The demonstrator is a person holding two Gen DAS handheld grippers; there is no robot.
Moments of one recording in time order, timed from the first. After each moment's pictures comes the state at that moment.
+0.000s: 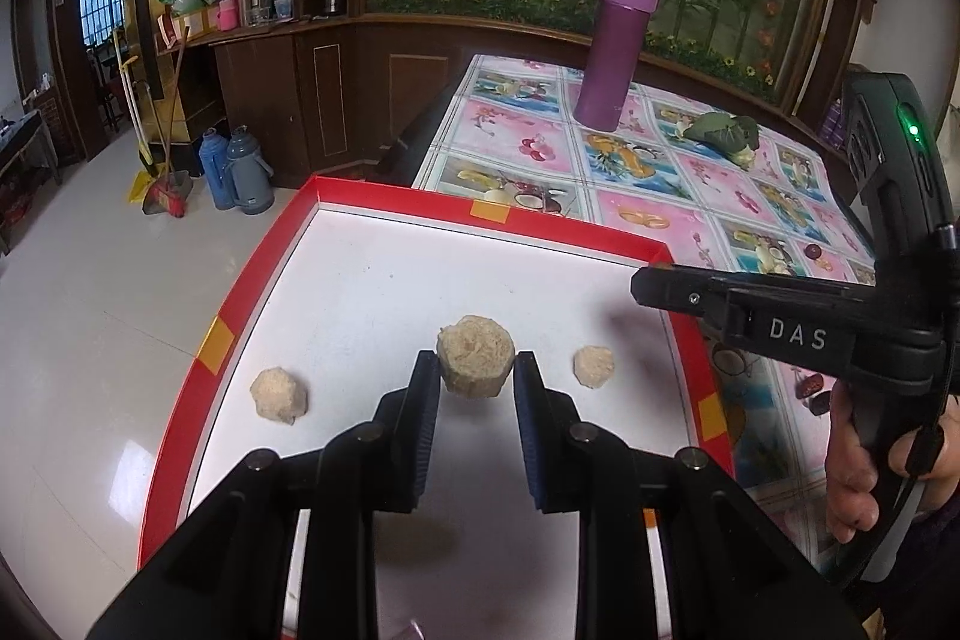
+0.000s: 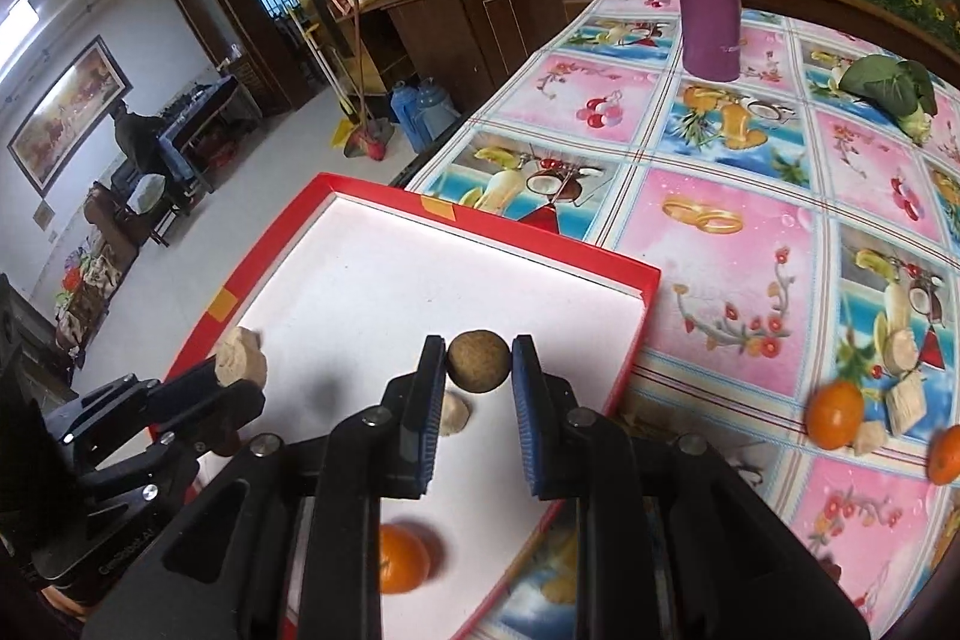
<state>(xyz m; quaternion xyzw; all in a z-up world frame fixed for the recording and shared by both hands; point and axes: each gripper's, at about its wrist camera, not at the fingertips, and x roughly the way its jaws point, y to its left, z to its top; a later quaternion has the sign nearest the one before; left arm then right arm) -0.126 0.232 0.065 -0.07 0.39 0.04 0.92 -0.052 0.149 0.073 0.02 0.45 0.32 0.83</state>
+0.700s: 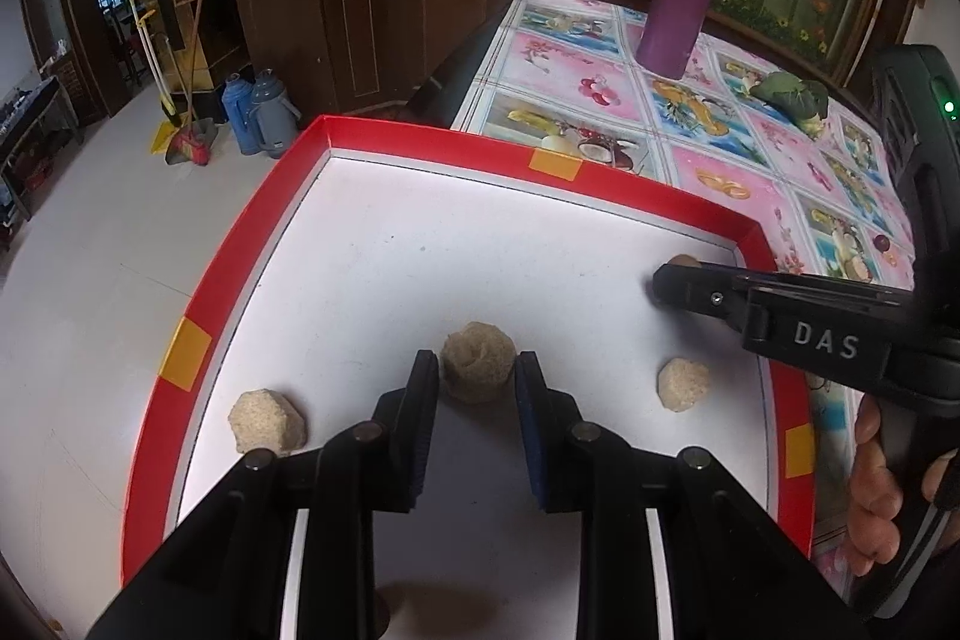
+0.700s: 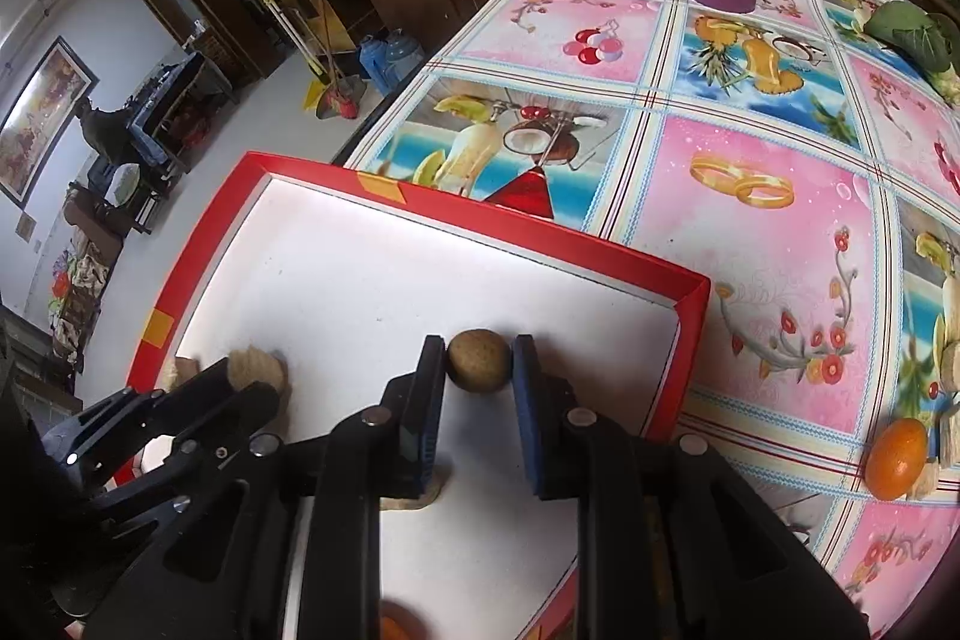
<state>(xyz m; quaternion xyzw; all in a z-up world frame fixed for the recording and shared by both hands) -0.092 0.245 0.036 -0.07 0.46 0.08 0.88 -0.012 0.177 0.037 0.02 0.52 0.30 0.80</state>
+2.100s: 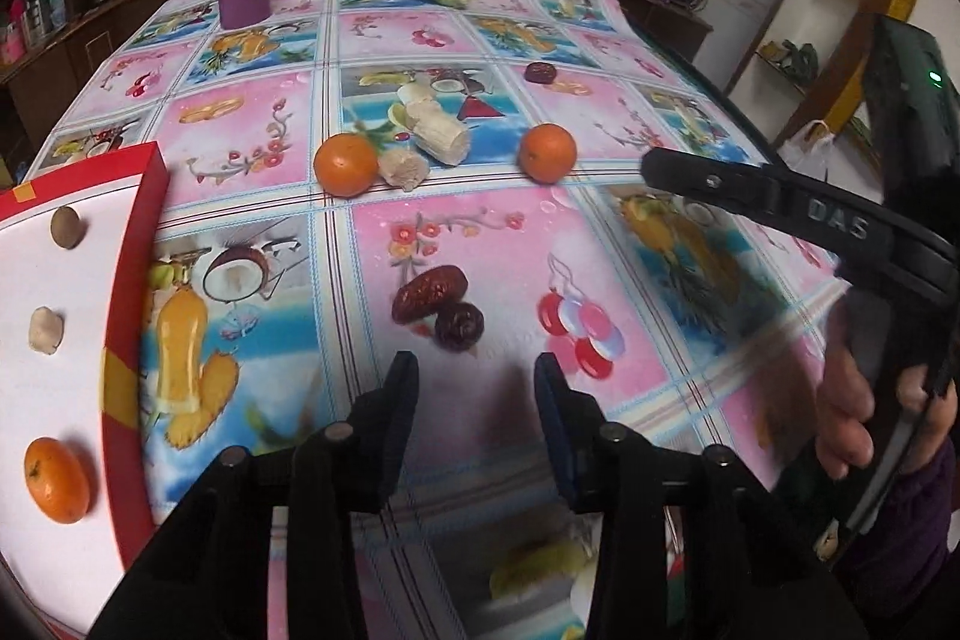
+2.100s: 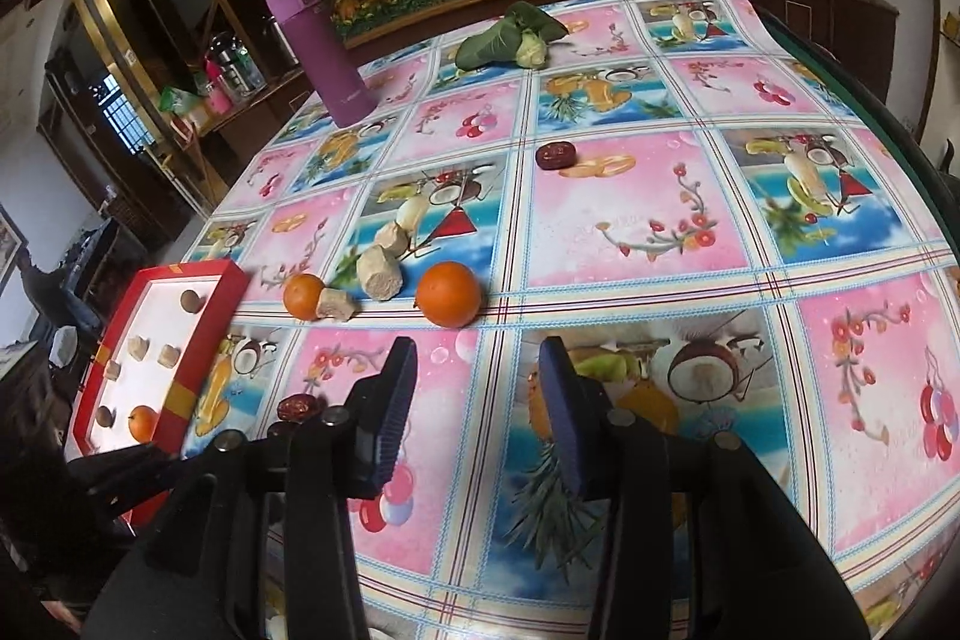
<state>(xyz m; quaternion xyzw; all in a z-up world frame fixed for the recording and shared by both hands) -0.105 -0.009 0.022 -0.02 0.48 -0.17 0.86 -0.094 -0.138 0.061 0.12 0.42 0.14 0.89</state>
